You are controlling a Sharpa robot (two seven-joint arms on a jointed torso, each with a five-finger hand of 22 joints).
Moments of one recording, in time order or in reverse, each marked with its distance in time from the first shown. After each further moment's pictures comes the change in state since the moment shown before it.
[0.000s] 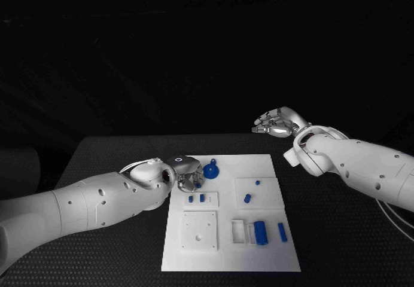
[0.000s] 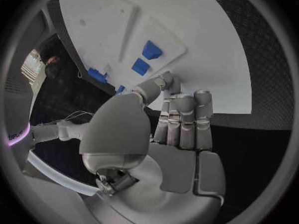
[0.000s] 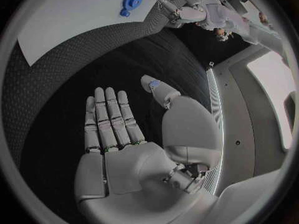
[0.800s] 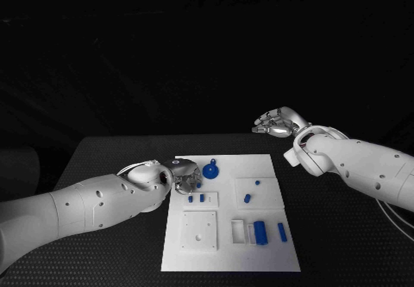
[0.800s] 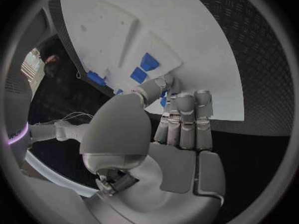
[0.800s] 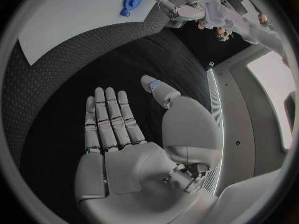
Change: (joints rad) left arm -0.005 -0.012 -0.006 0.001 0.015 0.015 -0.014; left_hand -0.004 -0.022 -0.003 0.003 -0.008 -0.115 0.017 -0.051 -0.036 -0.031 0.018 -0.020 -0.010 -0.018 0.018 -0.004 0.004 -0.001 -0.011 0.000 -0.004 0.000; right arm 0.000 -0.002 0.000 0.000 0.000 0.000 0.000; right_hand 0.000 0.000 0.000 0.000 0.000 0.000 0.000 0.000 -0.001 0.000 0.000 0.000 0.000 0.000 0.000 0.000 -0.001 0.000 0.000 0.000 -0.004 0.001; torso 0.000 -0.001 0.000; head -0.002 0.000
